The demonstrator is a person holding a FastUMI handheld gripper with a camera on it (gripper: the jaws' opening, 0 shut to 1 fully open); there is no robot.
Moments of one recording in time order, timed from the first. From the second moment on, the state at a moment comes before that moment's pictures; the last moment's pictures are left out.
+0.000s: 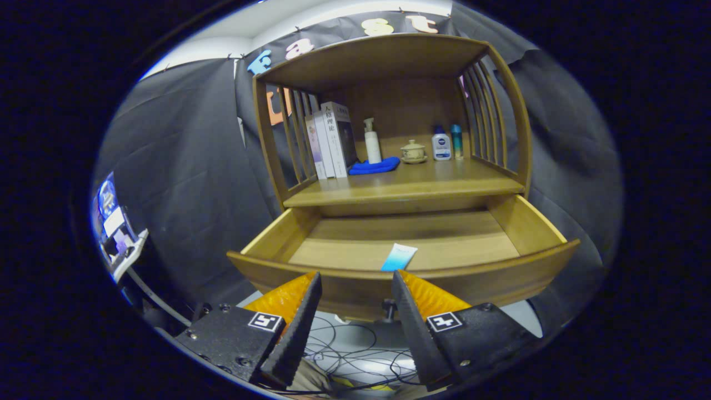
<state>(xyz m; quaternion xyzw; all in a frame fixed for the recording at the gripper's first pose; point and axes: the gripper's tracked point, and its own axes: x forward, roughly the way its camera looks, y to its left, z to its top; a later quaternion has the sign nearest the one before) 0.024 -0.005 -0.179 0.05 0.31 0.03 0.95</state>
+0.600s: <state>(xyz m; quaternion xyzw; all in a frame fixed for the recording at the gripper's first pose) 0.106 -0.039 -0.234 0.07 0.54 -0.05 0.84</state>
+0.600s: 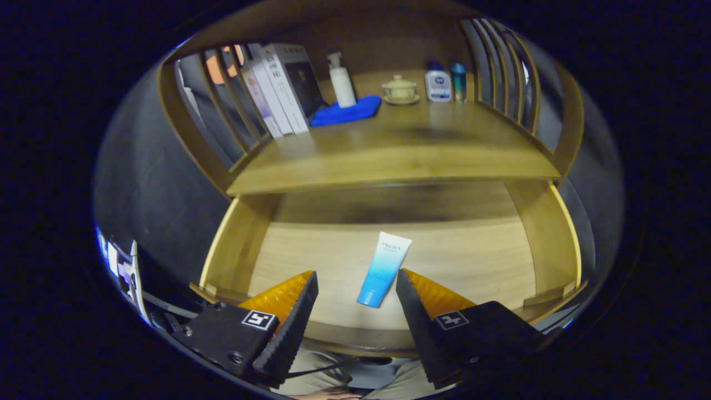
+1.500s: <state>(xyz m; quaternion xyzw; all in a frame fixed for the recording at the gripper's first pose) 0.115 -0.056 -0.319 0.08 0.69 -0.15 0.71</state>
